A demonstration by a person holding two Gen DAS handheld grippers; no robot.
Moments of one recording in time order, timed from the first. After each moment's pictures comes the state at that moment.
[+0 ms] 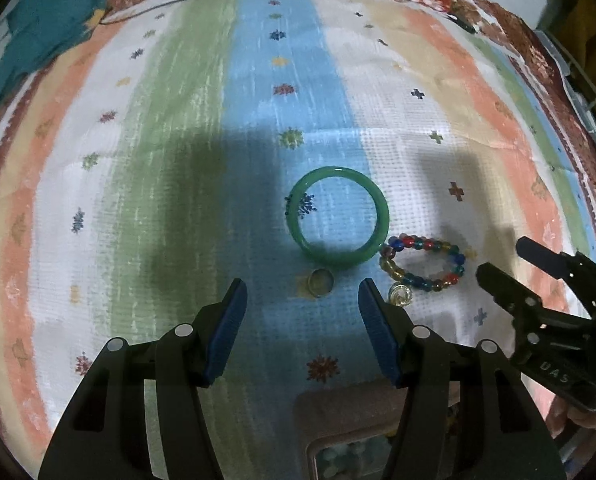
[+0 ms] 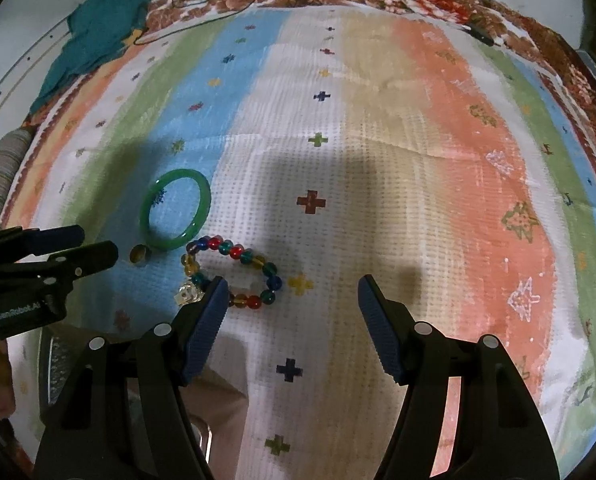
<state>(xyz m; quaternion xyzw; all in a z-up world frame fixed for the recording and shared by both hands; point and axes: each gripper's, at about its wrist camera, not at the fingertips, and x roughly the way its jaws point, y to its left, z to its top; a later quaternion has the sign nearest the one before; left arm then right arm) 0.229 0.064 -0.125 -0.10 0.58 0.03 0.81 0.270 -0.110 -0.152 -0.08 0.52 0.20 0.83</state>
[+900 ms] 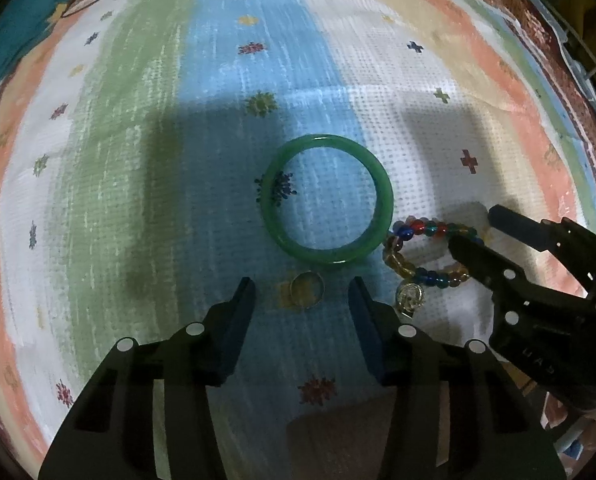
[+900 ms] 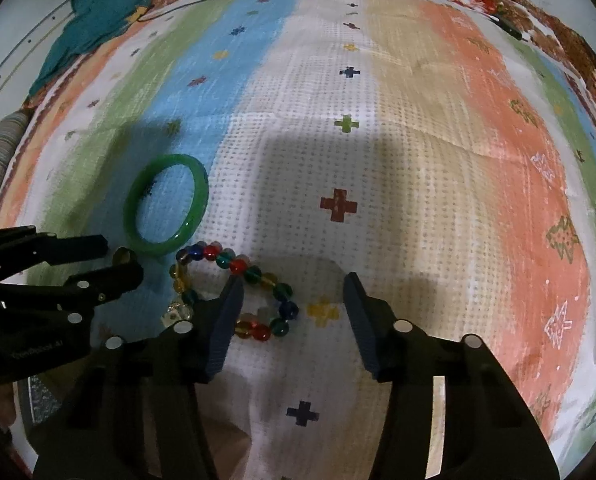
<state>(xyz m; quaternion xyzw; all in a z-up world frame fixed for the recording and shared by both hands) 0.259 0.051 -0.157 -0.07 0.62 0.00 0.78 0.293 -0.087 -0.181 -0.10 0.54 0.21 0.81</state>
